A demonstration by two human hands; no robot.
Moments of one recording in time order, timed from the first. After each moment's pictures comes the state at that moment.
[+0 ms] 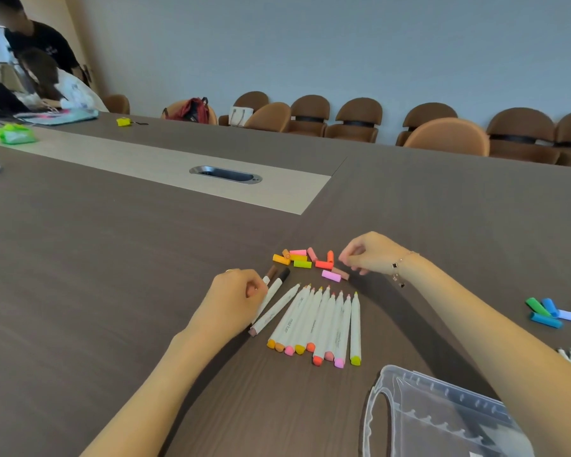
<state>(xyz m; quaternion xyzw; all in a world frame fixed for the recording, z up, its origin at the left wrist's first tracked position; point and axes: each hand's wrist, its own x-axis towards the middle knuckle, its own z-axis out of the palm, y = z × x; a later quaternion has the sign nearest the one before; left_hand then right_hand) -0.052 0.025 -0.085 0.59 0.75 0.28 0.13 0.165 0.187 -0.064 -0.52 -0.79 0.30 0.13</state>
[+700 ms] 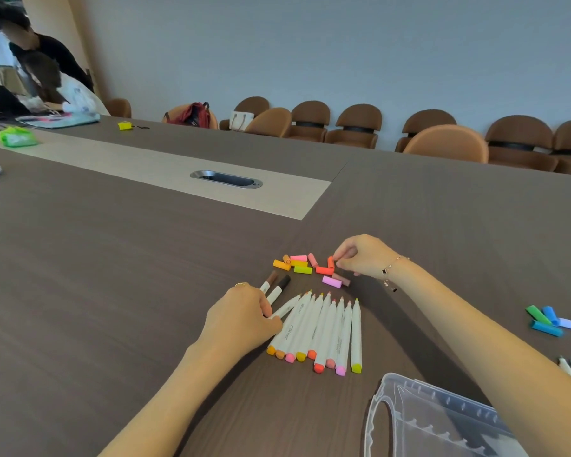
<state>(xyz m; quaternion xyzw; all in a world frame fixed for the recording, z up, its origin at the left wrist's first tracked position) -0.033 0.019 -0.083 0.59 0.78 0.18 0.12 0.149 0.183 -0.059 -0.51 -0.81 0.25 0.13</state>
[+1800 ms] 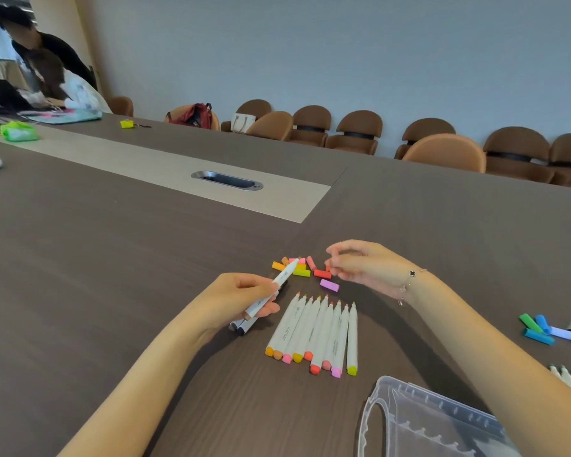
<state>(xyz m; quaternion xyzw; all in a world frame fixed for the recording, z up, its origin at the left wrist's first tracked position) -0.053 0.014 -0.054 0.44 0.64 0.41 0.49 0.161 0.149 -0.043 -0.41 -0.65 0.59 0.25</state>
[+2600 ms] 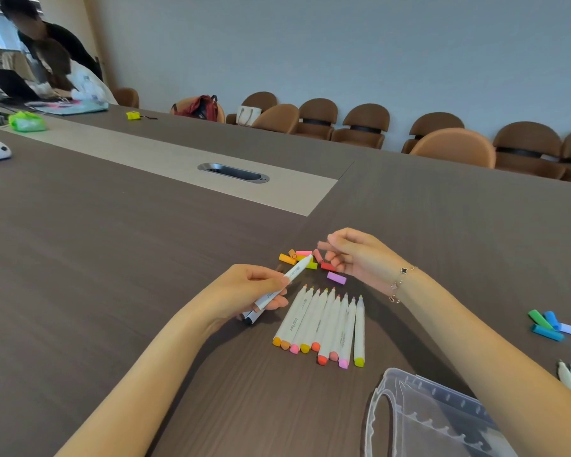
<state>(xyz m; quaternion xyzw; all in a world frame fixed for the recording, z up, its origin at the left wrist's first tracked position) -0.051 0.010 -0.051 0.46 0.64 0.38 0.48 0.136 0.138 -0.045 -0.38 -0.63 0.61 0.28</state>
